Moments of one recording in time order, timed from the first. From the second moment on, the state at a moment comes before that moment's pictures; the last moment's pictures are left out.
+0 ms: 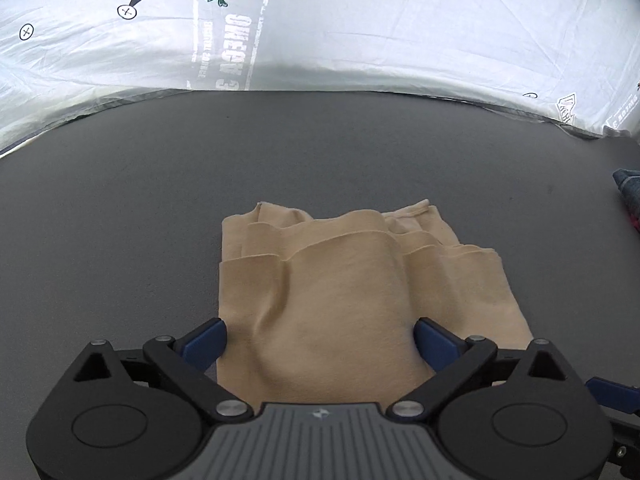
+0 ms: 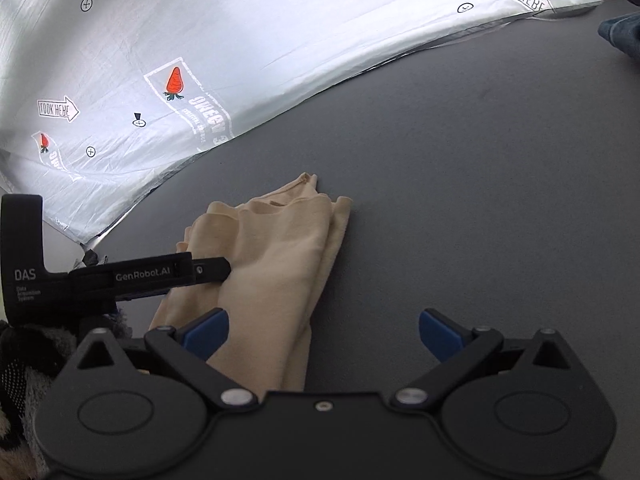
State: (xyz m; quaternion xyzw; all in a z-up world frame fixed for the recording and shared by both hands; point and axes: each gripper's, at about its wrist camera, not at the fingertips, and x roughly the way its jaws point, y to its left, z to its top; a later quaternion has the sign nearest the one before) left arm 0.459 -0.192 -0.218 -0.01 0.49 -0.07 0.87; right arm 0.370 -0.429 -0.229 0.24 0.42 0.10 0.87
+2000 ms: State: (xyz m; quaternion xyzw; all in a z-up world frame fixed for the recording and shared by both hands) left arm 0.515 -0.106 -0.235 -0.22 0.49 -0.19 0.82; right arm 0.512 -0.364 -0.240 0.16 0.46 0.21 0.85
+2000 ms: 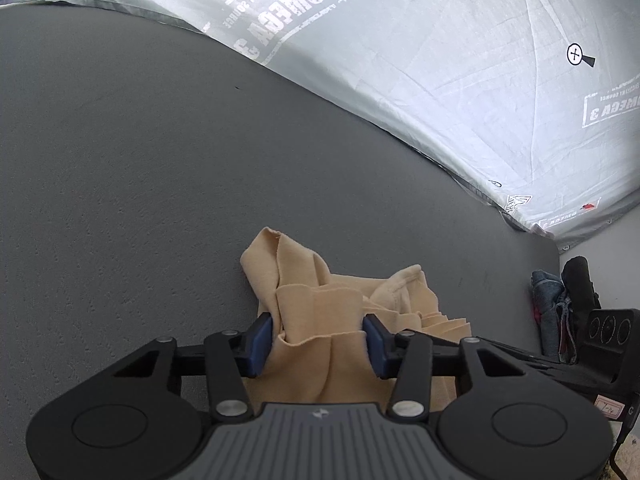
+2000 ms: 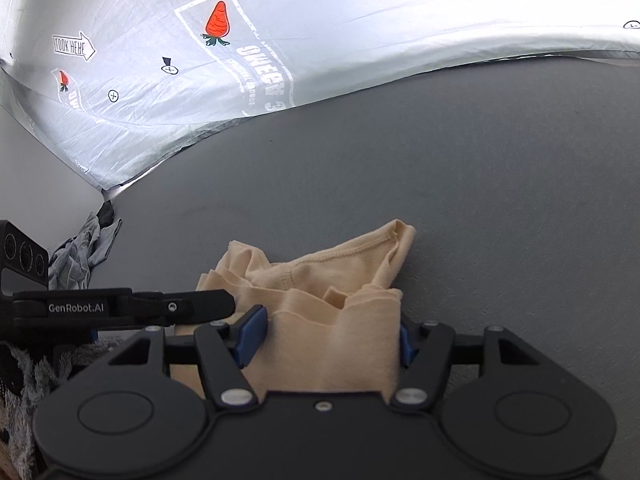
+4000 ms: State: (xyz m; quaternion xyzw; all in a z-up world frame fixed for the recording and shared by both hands) left arm 0.283 -0.702 0.025 -0.14 0.20 -0.35 0.90; right arm 0.213 -0.858 0.025 -0.04 0.07 -0.07 0.99
